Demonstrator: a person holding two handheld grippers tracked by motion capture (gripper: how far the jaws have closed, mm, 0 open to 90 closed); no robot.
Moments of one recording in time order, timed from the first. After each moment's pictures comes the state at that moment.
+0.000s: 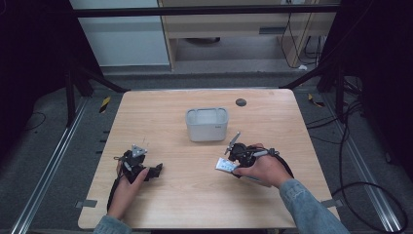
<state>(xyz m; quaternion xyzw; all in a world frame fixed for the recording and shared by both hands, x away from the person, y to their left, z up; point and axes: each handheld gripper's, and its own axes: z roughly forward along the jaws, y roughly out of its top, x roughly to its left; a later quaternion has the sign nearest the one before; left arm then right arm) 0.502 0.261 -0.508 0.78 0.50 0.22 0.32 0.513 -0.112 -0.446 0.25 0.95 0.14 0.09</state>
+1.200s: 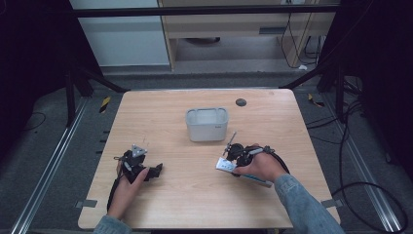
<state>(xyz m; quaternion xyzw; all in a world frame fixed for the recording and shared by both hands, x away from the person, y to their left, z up) 0.502 0.261 -0.509 0.78 0.50 0.21 0.32 0.529 -0.108 -0.466 0.24 0.96 0.10 0.05</state>
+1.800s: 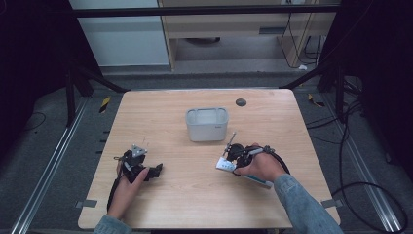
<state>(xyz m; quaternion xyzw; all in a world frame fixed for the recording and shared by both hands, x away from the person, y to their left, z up) 0.502 0.261 -0.509 0.78 0.50 0.21 0.32 0.527 -0.107 -0.465 0.24 0.96 0.10 0.05</state>
